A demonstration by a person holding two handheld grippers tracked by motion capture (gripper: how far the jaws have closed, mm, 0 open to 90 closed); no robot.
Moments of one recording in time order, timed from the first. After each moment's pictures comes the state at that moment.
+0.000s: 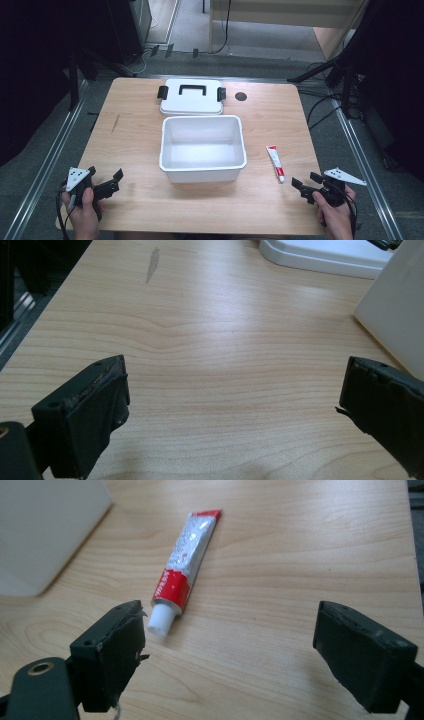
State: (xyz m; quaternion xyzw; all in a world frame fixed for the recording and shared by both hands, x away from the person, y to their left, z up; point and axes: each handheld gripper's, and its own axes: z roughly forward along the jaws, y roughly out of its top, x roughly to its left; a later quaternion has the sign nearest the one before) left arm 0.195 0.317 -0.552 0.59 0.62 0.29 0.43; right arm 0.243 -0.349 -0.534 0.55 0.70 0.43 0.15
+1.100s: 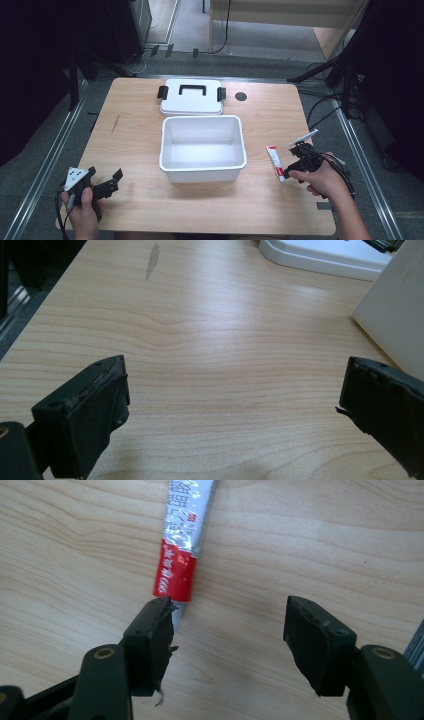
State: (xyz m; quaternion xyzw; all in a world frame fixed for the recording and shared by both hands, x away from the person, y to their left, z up) left arm 0.195 0.320 -0.553 0.58 0.62 0.28 0.44; right arm 0.329 -0.279 -0.483 0.57 0.82 0.07 0.03
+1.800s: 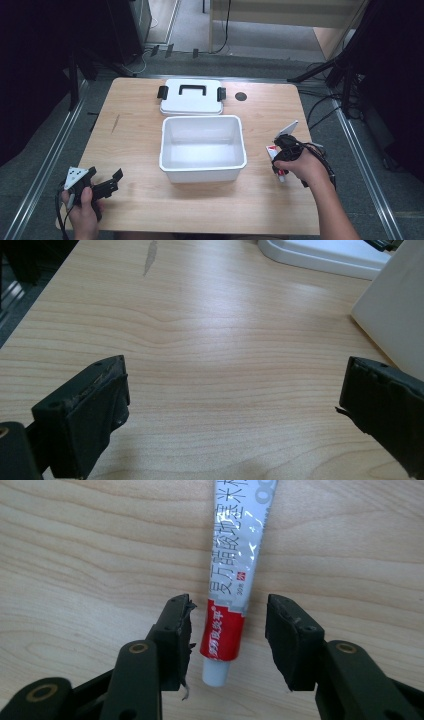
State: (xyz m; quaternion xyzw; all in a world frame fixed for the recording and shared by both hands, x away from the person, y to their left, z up) left arm 0.197 0.321 -0.553 0.59 0.62 0.27 0.44; right arm 0.362 -0.238 -0.492 0.59 0.80 0.02 0.00
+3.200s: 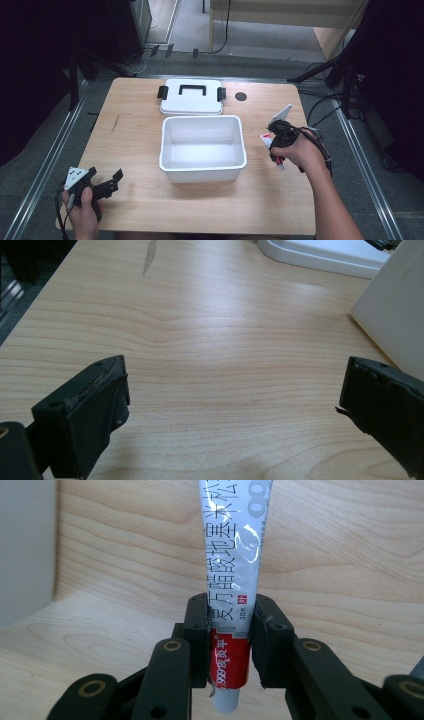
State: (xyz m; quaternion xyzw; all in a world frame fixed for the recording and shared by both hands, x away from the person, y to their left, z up) left arm 0.196 0.321 -0.553 0.59 0.62 0.27 0.44; right arm 0.384 -0.213 -0.452 0.57 0.82 0.01 0.00
